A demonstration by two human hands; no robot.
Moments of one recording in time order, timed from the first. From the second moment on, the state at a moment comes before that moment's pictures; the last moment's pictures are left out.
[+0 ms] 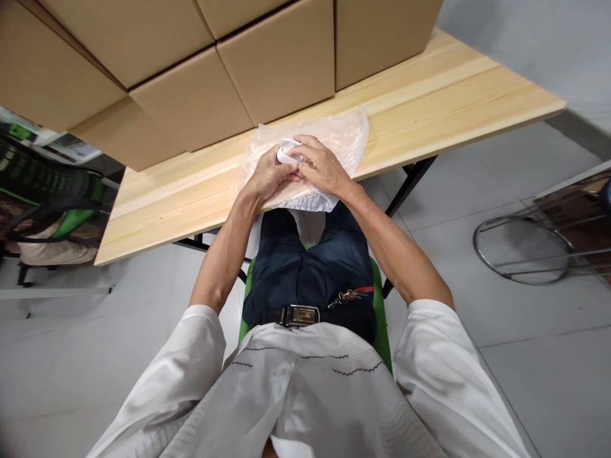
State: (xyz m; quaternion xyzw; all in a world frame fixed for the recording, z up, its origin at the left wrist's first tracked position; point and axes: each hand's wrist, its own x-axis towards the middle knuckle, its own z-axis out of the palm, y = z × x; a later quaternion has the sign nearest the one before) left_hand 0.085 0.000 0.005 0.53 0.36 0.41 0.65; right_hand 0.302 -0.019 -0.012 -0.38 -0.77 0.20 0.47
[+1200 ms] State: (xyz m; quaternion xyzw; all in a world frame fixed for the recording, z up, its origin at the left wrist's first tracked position) left_hand 0.083 -0.005 0.017 0.58 0.40 0.37 0.61; right_hand 0.304 -0.003 -0.034 -0.35 -0.67 0.28 0.59
